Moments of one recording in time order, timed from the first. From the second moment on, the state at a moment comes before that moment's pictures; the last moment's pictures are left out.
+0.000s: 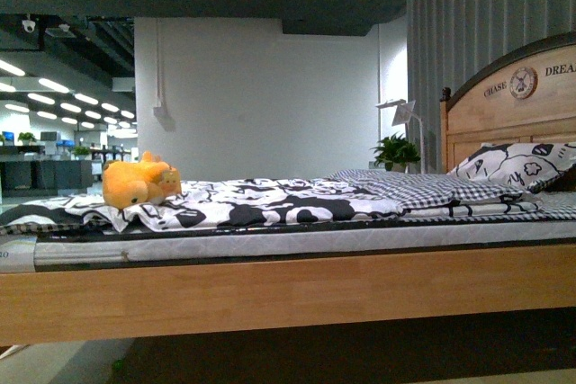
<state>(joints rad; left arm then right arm) 0.00 0.00 0.01 0.00 0.00 0.00 0.00 0.00 0.01 0.00 0.00 0.00</state>
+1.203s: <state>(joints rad) 0.00 0.00 0.01 0.00 0.00 0.00 0.00 0.00 0.01 0.00 0.00 0.00</state>
